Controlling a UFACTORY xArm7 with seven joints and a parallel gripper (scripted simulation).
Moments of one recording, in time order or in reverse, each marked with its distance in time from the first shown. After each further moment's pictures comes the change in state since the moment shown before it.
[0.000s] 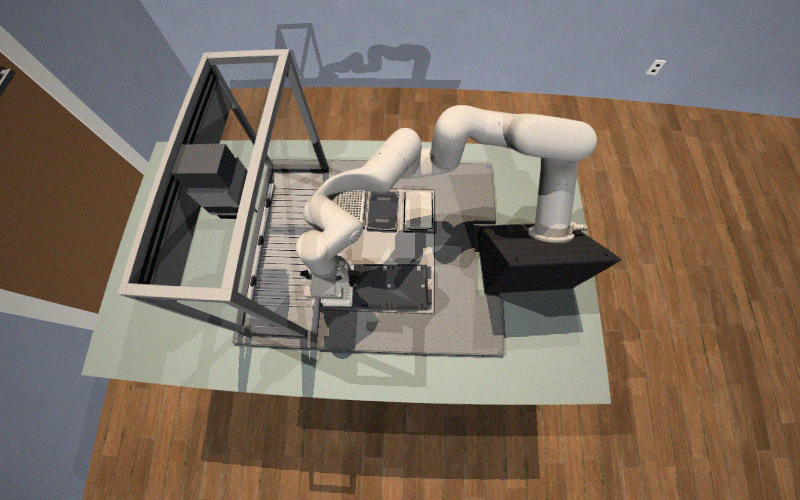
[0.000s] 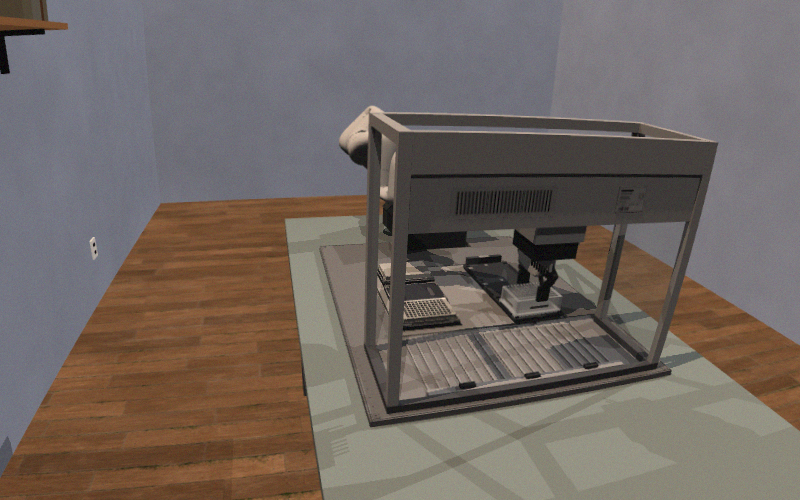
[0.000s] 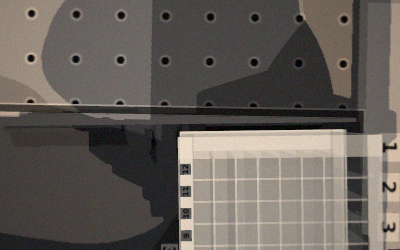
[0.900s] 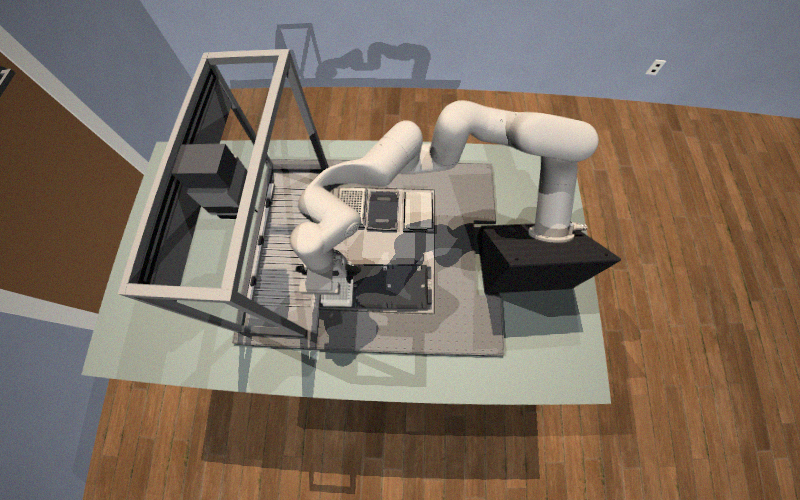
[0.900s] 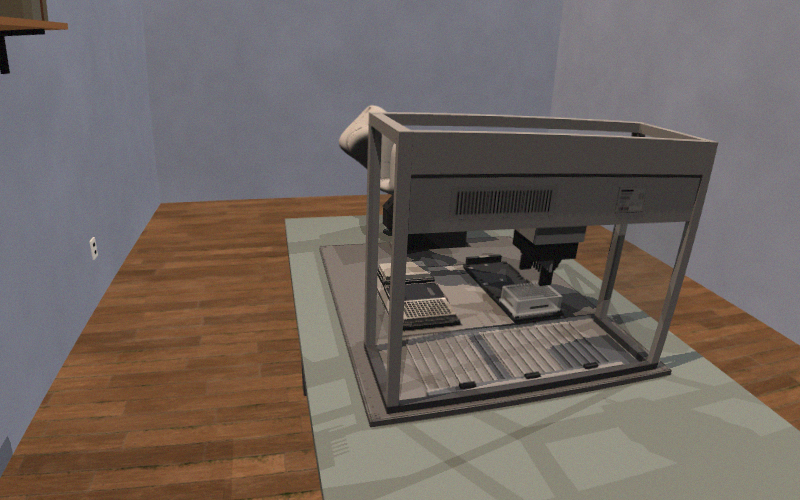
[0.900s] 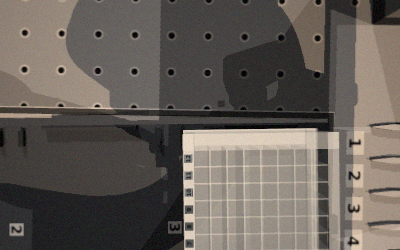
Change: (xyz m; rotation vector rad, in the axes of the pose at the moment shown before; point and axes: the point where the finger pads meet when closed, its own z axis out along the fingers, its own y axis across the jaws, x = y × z) arm 0.000 0.000 -0.041 0.000 0.000 0.000
